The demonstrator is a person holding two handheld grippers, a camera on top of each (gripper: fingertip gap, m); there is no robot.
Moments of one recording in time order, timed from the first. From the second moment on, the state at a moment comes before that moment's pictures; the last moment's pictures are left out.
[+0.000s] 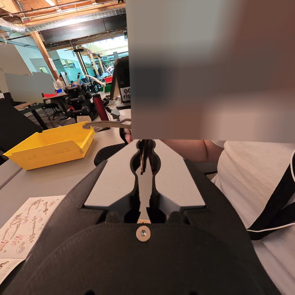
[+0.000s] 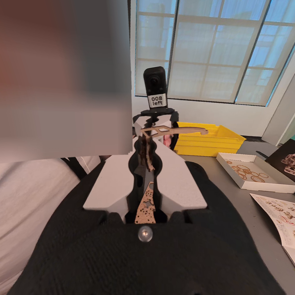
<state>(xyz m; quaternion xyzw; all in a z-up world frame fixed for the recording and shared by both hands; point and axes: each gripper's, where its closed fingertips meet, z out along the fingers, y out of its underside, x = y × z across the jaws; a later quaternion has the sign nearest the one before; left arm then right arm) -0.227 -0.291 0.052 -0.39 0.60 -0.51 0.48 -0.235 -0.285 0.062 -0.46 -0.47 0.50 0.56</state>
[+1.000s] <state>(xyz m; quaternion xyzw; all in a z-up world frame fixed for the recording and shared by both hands) -0.227 -0.291 0.049 -0.40 0.59 -0.51 0.48 -0.239 -0.285 0.058 -0.47 -0.47 0.53 0.53</state>
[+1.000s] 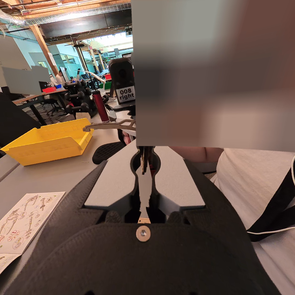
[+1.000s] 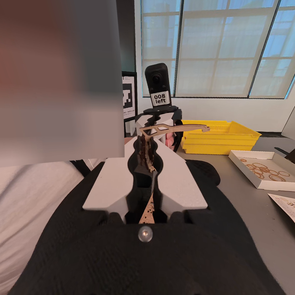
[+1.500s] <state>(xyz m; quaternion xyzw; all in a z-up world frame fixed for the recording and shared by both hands) -0.228 -0.297 0.050 -0.40 0.60 -0.52 0.46 -0.239 -0.290 0.057 -0.45 -0.47 0.54 0.54</state>
